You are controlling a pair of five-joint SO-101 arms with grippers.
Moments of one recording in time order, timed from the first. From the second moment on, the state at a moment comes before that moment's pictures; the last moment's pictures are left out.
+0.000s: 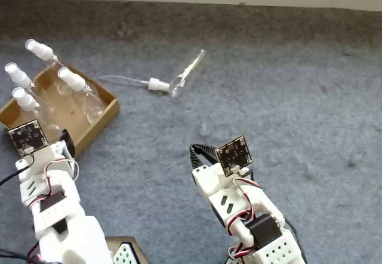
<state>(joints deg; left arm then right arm) -40.1 -52.7 92.7 -1.5 -1.8 -32.5 -104.5 96.0 38.5 0.6</state>
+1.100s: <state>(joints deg) -8.4 -97.2 72.0 69.0 -9.2 -1.1 -104.5 96.0 30.2 -4.6</state>
